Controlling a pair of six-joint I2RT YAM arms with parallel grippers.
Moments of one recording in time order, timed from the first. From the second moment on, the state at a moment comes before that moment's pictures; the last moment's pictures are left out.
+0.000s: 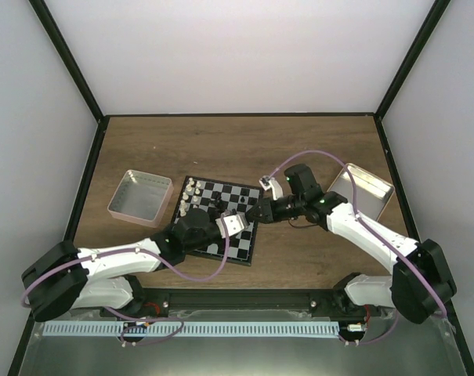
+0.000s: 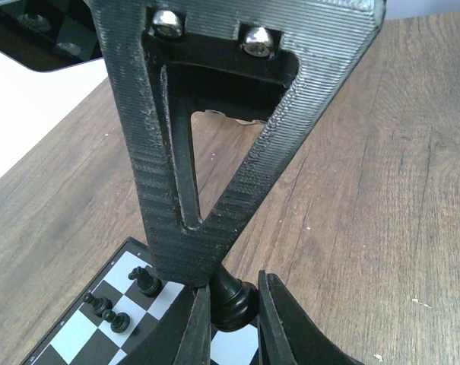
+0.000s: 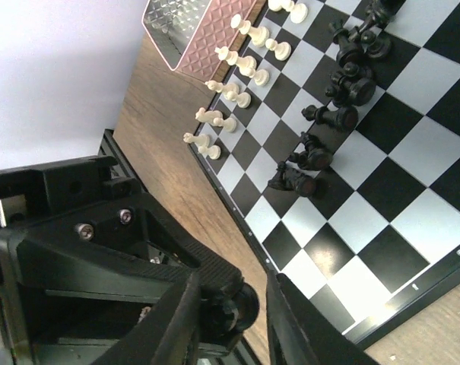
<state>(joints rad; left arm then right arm) -0.99 1.22 0.47 0.42 0.08 0.32 0.57 1.25 0.81 -0.34 -0.71 0.48</state>
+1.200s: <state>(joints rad) -0.82 1.09 0.59 0.06 -0.25 -0.50 0.57 1.64 0.99 -0.16 0.01 0.36</state>
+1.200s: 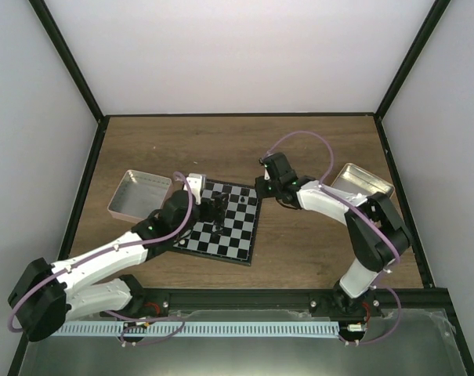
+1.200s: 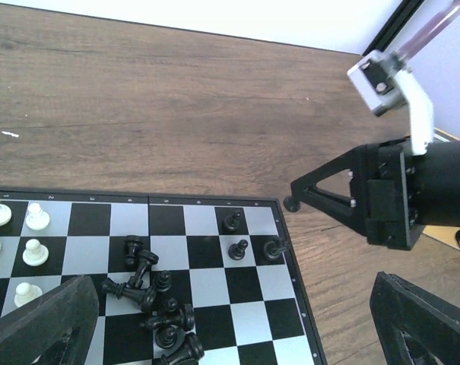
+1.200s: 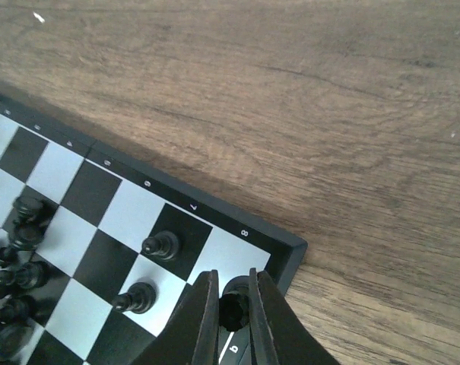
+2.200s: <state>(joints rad) -0.82 1.09 0.58 0.02 -0.23 -0.51 0.57 1.77 1.00 -0.09 -0.06 0.33</state>
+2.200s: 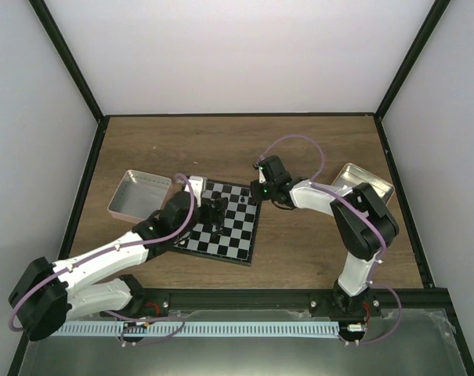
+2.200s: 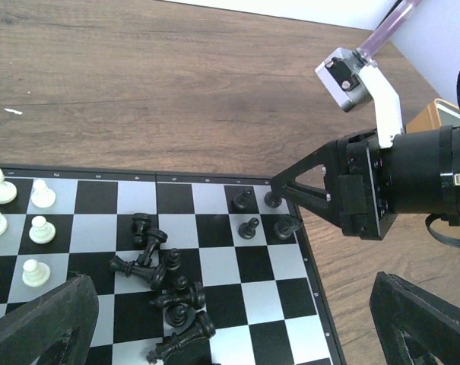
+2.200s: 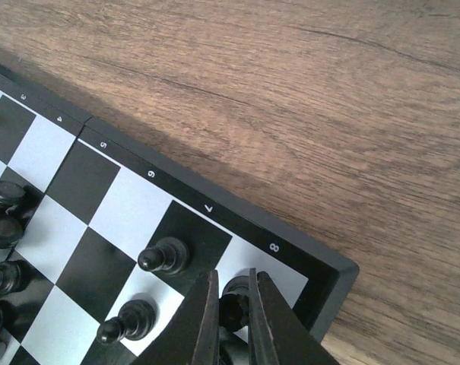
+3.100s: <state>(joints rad) -0.81 1.31 0.73 -0.33 -0.14 -0.66 0.57 1.46 1.00 -0.22 -0.07 0.41</state>
